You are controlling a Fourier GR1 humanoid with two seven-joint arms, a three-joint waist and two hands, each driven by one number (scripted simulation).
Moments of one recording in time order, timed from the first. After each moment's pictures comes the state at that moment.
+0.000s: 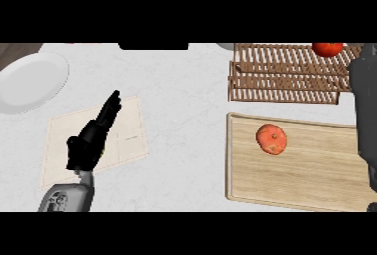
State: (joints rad) left arm -0.14 0.07 -0.01 -1.50 -0.16 -0.05 0.04; right arm -0.94 -0.34 -0.29 -1.12 1.08 -0.51 0.59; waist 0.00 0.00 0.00
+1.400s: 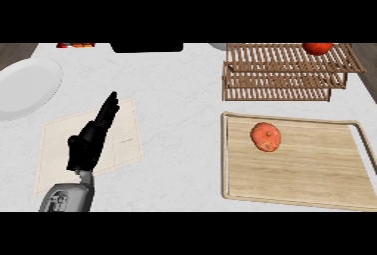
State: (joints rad) left arm -0.14 0.07 0.01 -1.47 -0.17 -0.03 0.02; right arm -0.86 -0.59 -0.61 -1.60 0.66 -0.24 0.90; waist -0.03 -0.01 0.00
